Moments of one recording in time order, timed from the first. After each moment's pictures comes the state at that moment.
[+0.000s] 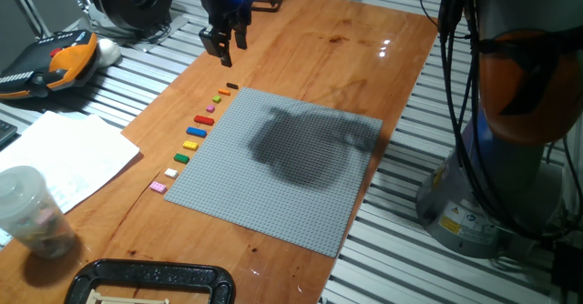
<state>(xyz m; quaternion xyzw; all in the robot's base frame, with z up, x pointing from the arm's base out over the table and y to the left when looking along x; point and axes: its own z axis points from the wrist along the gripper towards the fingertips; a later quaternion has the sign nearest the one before) 0.514 0.002 0.238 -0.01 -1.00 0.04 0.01</state>
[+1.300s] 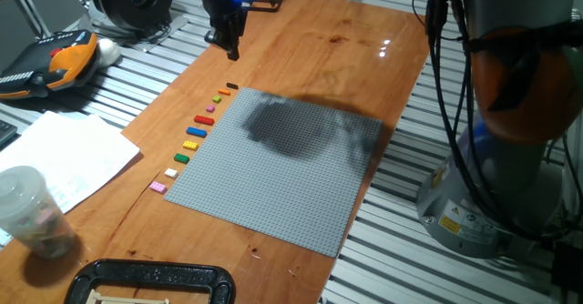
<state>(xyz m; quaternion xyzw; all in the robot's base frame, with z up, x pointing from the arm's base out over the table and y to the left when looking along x) 0.547 -0.034 0.203 -0.01 -1.00 0.02 0.01</state>
